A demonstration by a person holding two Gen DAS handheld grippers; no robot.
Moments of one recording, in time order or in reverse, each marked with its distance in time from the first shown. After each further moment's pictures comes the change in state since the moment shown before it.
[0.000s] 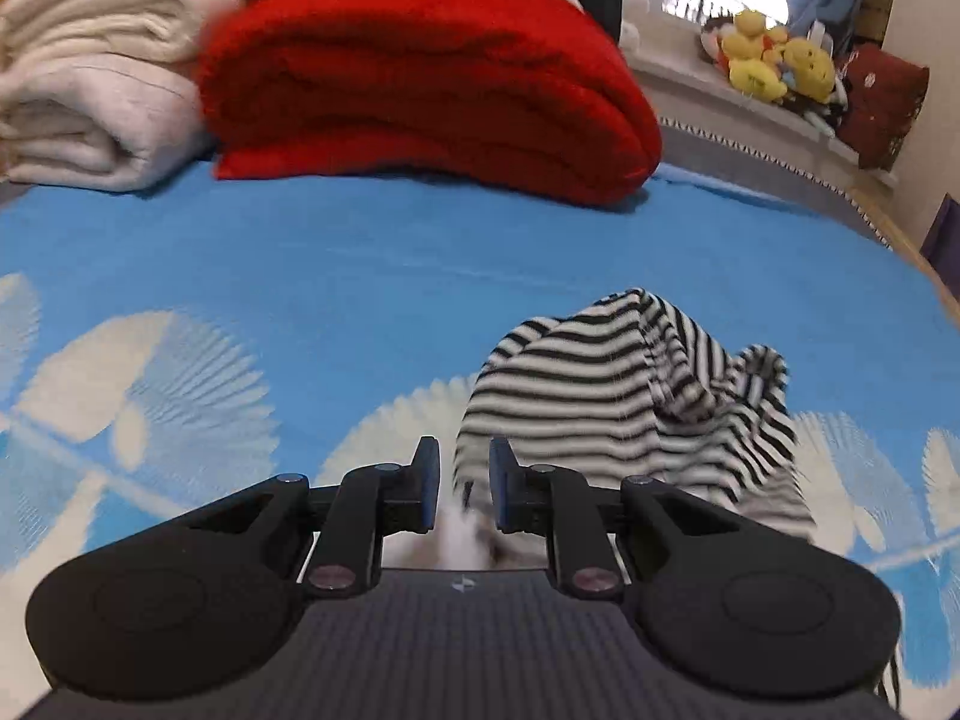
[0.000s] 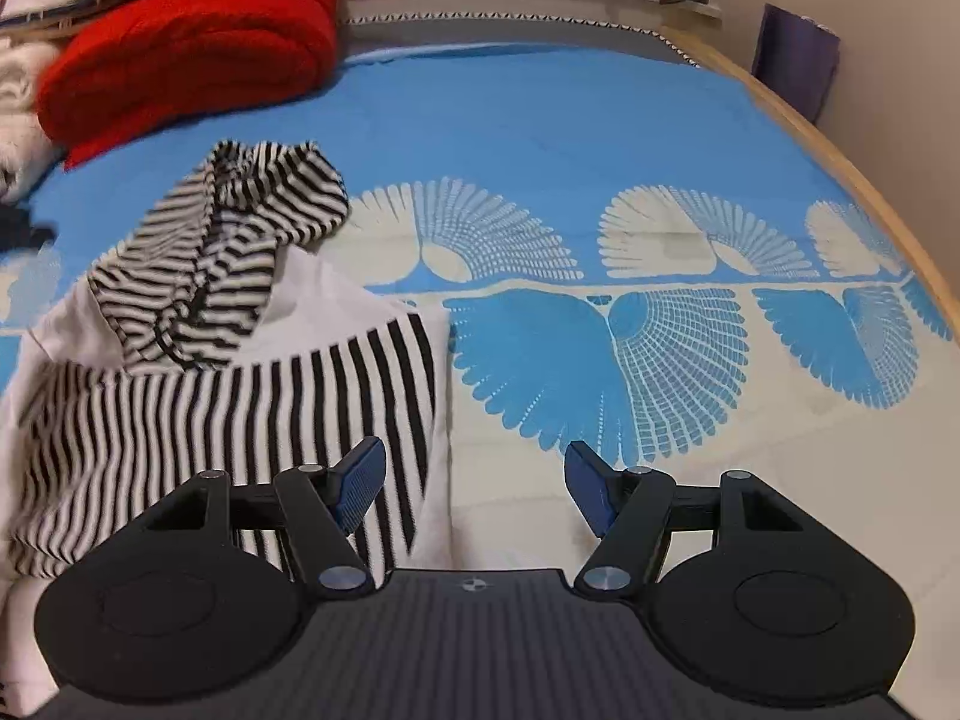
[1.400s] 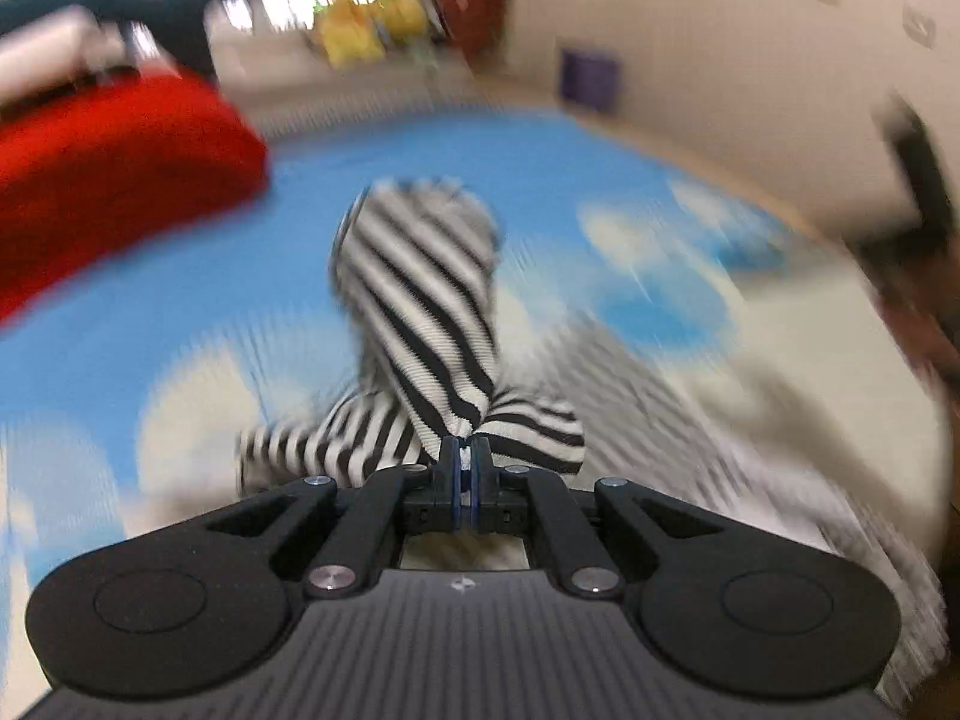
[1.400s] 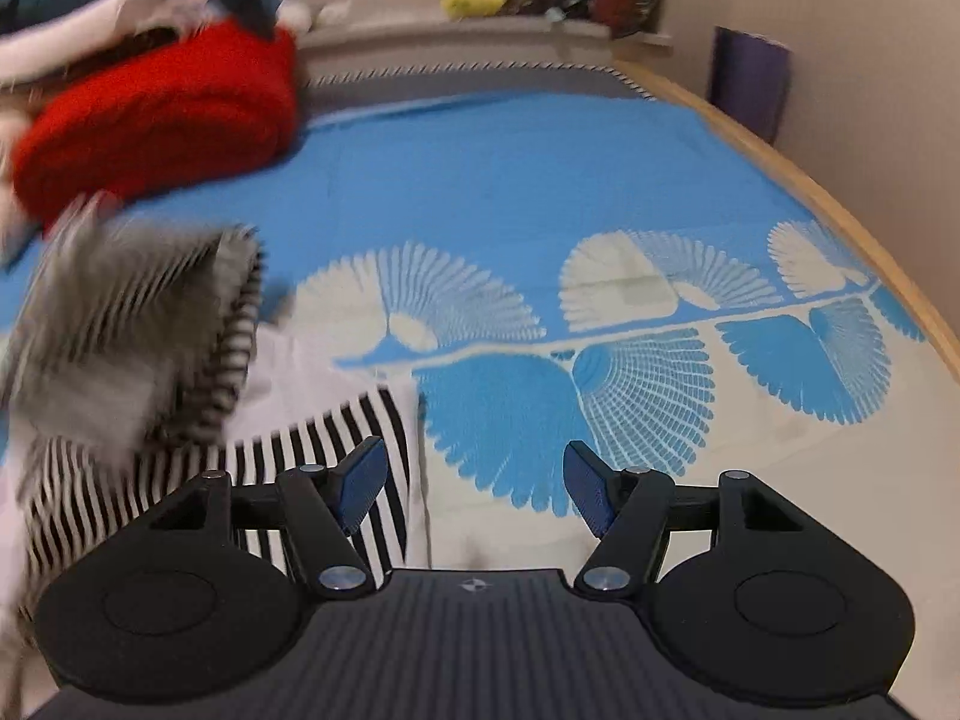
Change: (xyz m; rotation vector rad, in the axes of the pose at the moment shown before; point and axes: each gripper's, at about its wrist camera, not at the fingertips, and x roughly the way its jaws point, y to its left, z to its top) left arm -0.145 -0.013 -0.135 0.586 0.027 -0.509; right arm -0.020 -0.020 0.014 0.131 -0.121 -0.019
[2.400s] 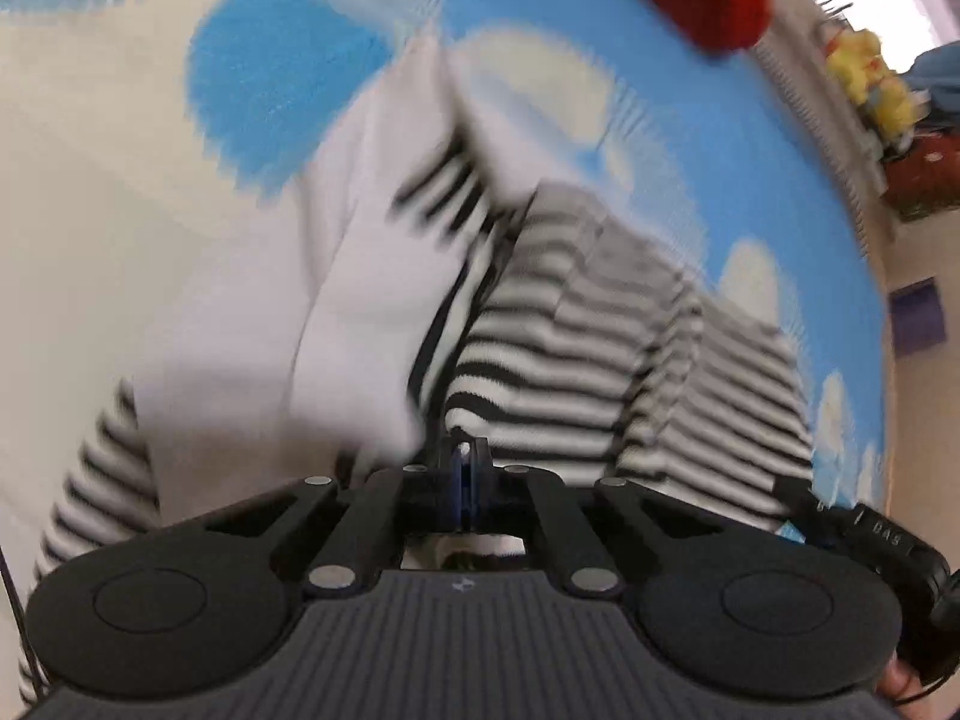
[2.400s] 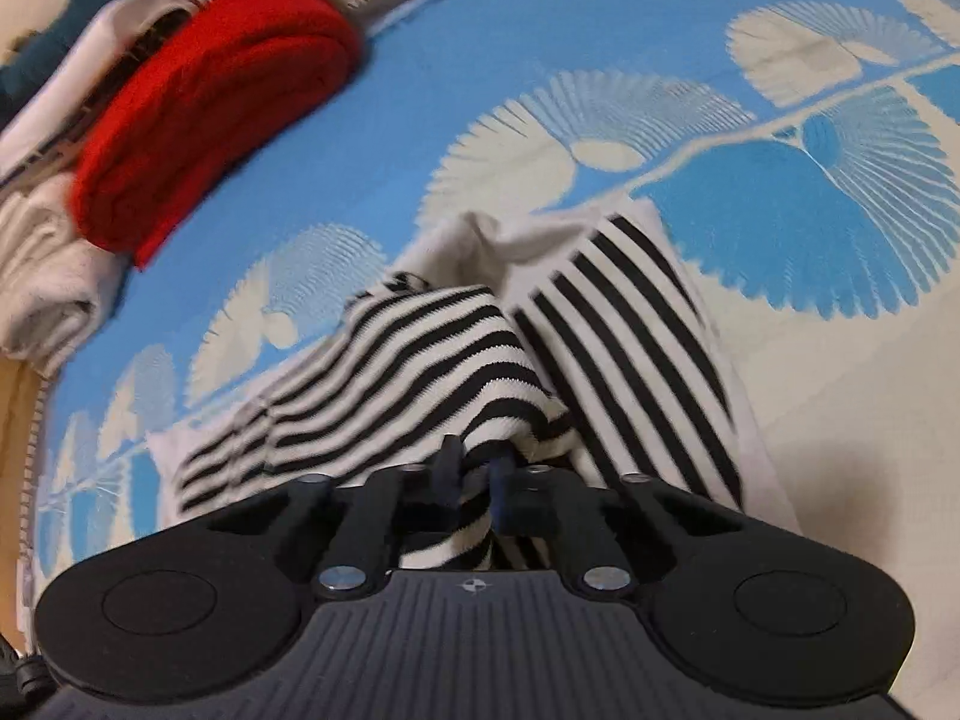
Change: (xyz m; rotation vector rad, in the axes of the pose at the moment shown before) left arm 0.030 0.076 -0.081 -1.093 0.154 0.211; right arm 0.078 0.074 -0.033 0.300 0.233 0.337
